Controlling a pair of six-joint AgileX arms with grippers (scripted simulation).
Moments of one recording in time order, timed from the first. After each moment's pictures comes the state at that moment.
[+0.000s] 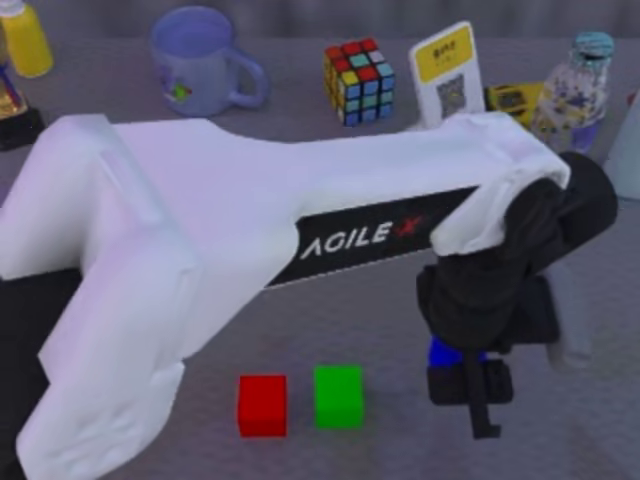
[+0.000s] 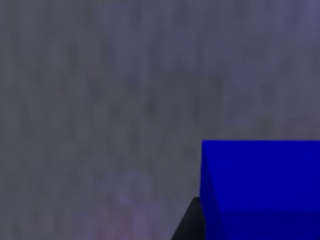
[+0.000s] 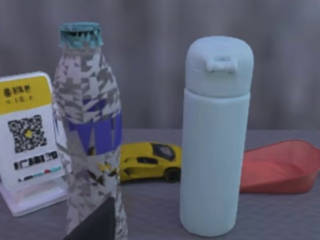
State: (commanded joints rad) left arm -1.03 2.26 1.85 -1.14 0.02 0.56; right arm 0.01 0.00 0.00 0.00 0.00 0.00
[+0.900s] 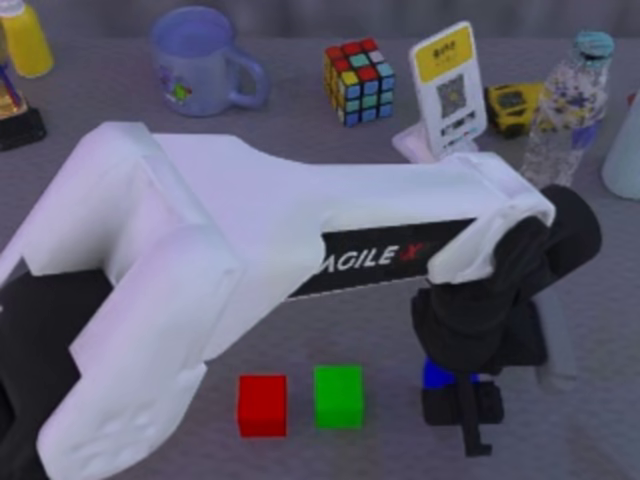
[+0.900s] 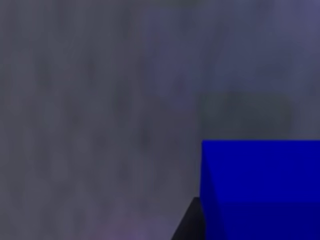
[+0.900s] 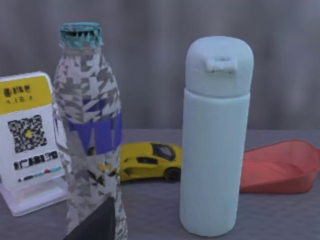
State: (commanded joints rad) left arm -1.03 2.29 1.77 -1.03 0.02 0.55; right arm 0.01 0.00 0.00 0.00 0.00 0.00
